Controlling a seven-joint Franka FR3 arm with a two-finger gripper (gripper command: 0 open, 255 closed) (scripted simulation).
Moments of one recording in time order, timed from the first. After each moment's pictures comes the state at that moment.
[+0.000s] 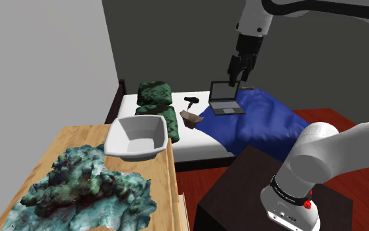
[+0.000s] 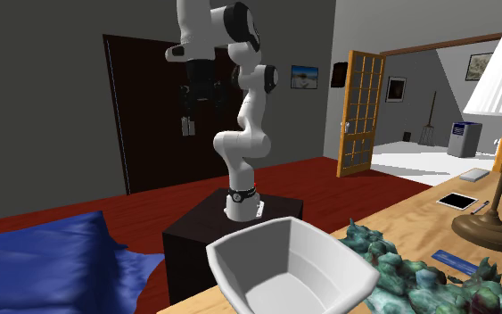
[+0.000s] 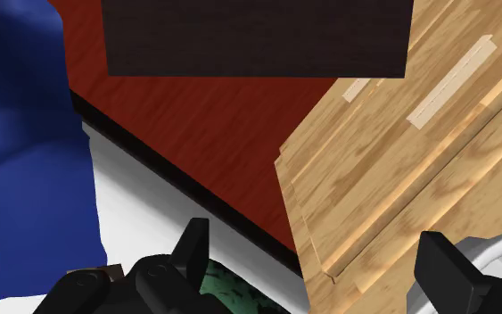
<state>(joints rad) -0.01 -0.78 -0.01 -2.27 0.07 1.50 0.01</state>
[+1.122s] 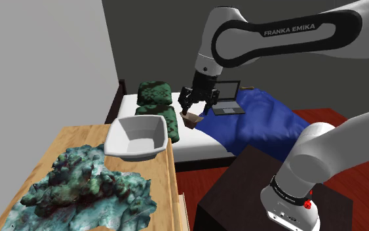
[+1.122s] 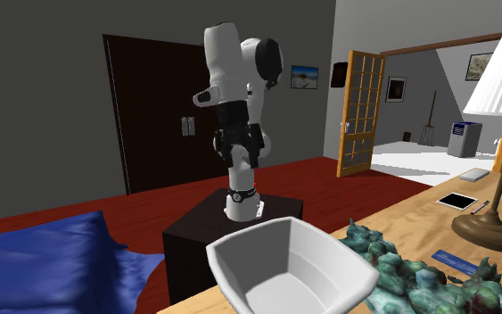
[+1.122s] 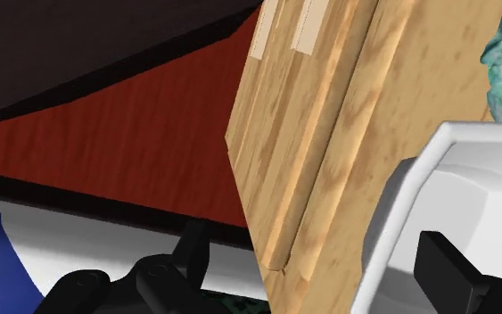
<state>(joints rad) -0.02 -0.60 0.27 -2.44 0.34 1.95 0.51</state>
